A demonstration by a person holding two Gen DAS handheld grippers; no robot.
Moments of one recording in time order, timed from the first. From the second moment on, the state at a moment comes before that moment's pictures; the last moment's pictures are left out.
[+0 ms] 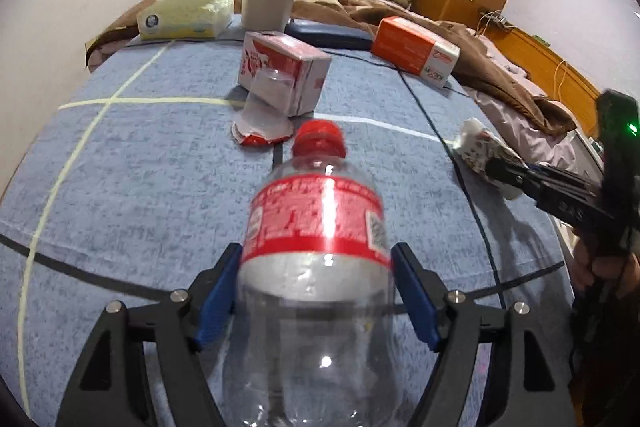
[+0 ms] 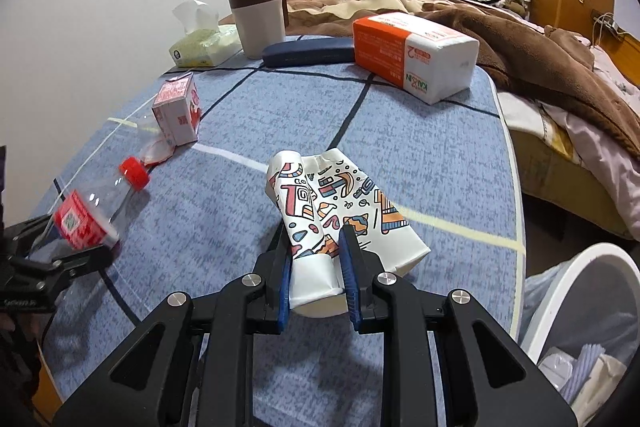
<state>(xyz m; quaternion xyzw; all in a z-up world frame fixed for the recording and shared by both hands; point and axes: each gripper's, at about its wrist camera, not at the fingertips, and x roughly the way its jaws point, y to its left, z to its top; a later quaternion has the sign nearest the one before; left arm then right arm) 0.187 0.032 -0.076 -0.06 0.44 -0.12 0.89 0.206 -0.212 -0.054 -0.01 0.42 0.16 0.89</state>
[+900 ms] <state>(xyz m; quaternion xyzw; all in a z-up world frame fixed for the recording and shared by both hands) 0.158 -0.042 -0.022 -0.01 0.38 -0.16 0.91 0.138 -0.268 -0.018 0.03 0.37 0.11 0.92</state>
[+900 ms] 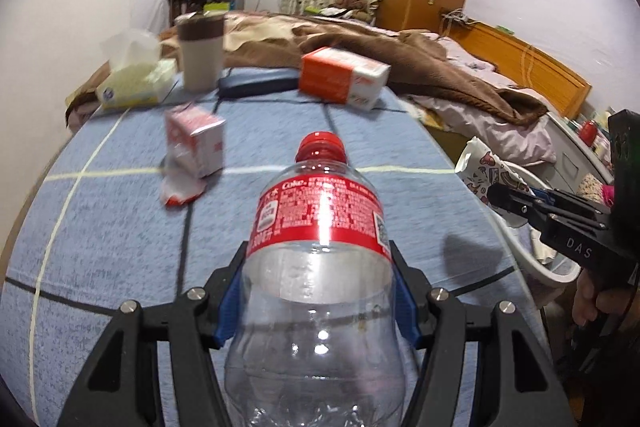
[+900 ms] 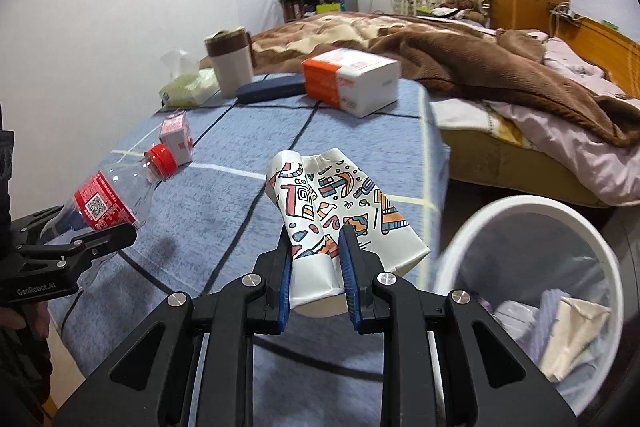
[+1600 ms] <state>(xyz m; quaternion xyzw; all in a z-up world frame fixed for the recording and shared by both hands) 0.145 -0.193 0.011 0.05 0.35 -0.29 0.89 0.078 -0.388 -0.001 0.07 0.35 -0.05 0.93</state>
